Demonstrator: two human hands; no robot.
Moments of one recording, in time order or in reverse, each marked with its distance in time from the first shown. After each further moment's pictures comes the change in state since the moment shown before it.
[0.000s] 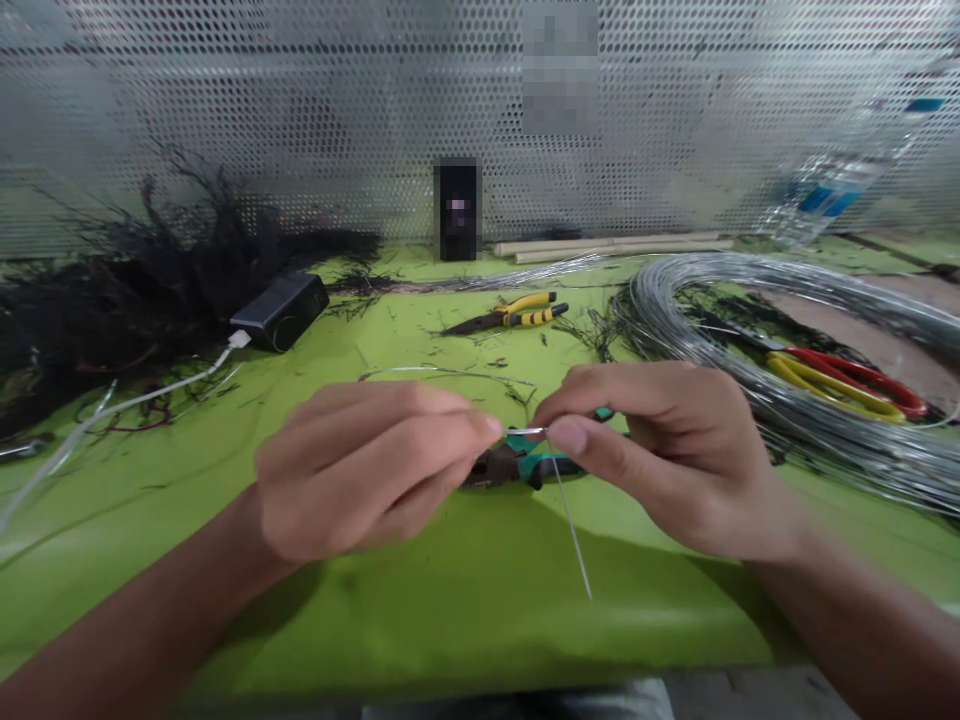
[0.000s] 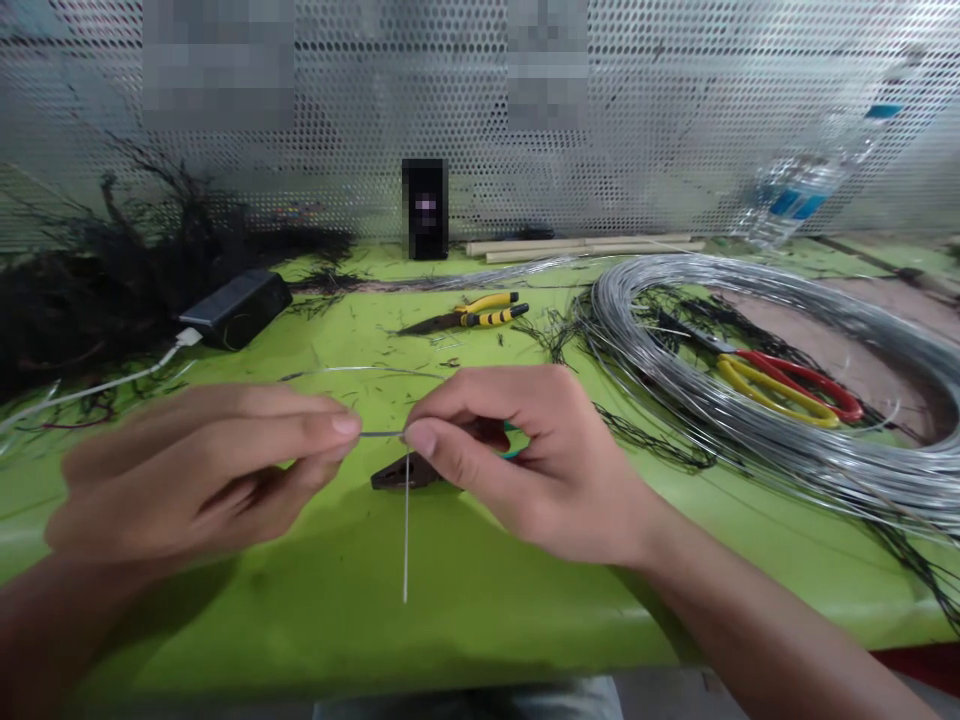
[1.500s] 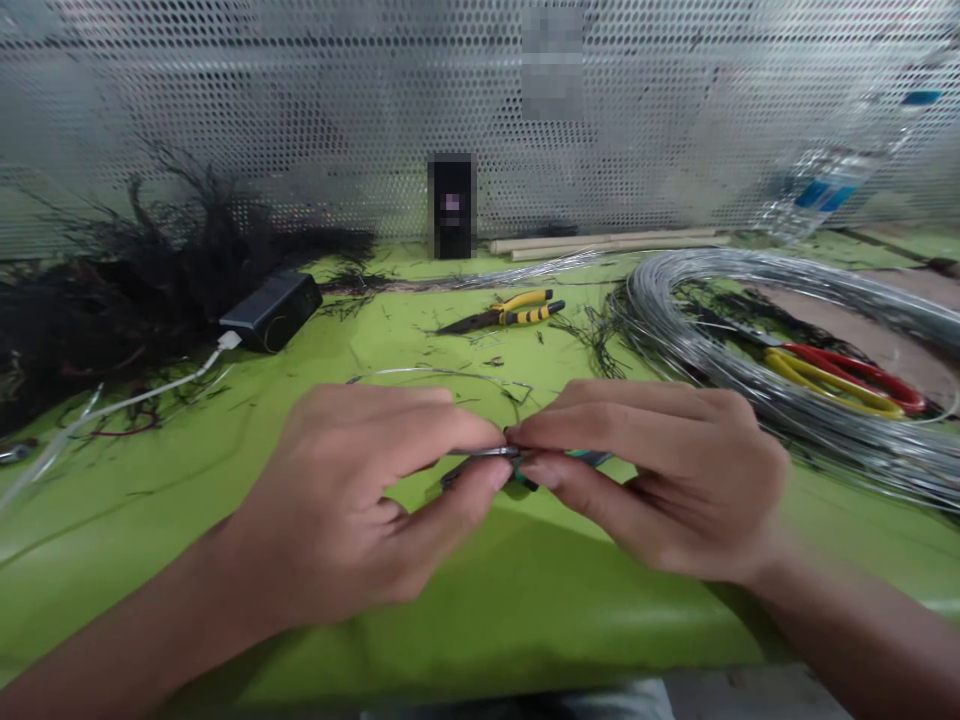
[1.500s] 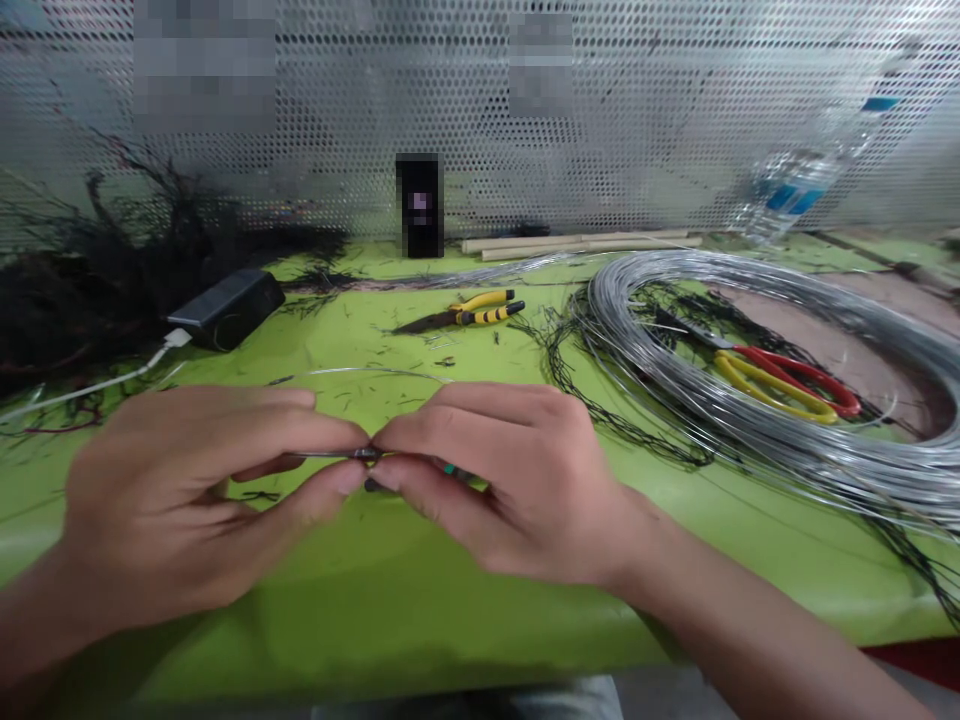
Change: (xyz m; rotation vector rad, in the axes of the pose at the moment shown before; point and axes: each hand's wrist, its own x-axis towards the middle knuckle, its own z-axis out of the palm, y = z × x) left_hand 0.013 0.016 -0.005 -0.181 -0.223 -0.299; right_hand -0.005 0.003 0.009 -0.243 0.063 -0.340
